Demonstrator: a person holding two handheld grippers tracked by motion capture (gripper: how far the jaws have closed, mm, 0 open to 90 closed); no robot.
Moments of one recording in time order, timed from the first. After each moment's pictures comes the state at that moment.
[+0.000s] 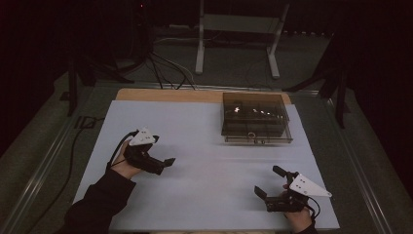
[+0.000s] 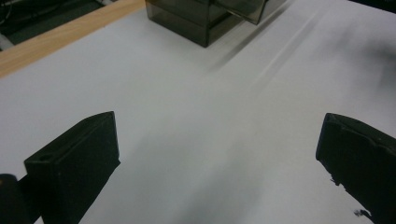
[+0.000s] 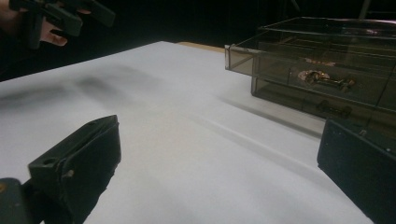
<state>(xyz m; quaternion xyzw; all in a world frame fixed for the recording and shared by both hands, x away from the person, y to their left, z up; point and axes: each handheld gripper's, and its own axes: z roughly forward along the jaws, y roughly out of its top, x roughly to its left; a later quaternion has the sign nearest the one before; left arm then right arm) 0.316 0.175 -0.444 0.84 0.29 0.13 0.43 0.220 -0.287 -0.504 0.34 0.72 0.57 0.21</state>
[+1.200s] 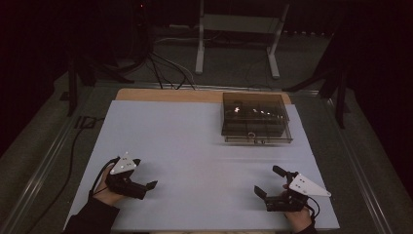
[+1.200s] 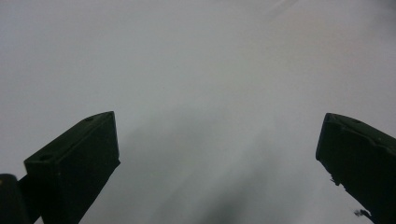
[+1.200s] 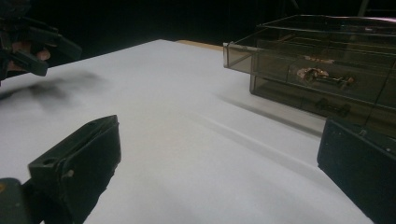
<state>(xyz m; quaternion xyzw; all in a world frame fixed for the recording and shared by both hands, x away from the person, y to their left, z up) 0.264 0.220 -0.496 0.84 0.34 0.13 0.41 0.221 -0.287 -0.505 0.34 0.72 0.57 0.21</state>
